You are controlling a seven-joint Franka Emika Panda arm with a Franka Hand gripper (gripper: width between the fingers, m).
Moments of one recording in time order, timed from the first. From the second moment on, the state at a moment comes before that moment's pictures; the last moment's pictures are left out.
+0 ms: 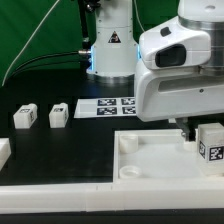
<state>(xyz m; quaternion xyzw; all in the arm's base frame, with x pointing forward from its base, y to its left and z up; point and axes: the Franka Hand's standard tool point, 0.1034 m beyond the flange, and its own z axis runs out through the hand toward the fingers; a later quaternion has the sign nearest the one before) 0.631 0.115 0.083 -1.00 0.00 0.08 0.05</state>
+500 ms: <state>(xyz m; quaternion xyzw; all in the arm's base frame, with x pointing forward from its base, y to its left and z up) 0.631 0.115 0.083 -1.00 0.03 0.08 0.05</state>
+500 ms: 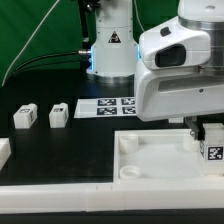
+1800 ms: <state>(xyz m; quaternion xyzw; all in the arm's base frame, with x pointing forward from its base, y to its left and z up) 0.637 0.117 0.084 -0.77 0.63 0.09 0.01</state>
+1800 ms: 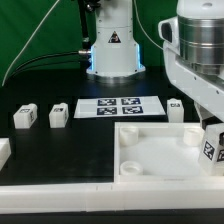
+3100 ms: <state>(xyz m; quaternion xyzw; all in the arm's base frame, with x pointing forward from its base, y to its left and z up) 0.636 0.116 0.081 -0.77 0.63 0.09 0.01</state>
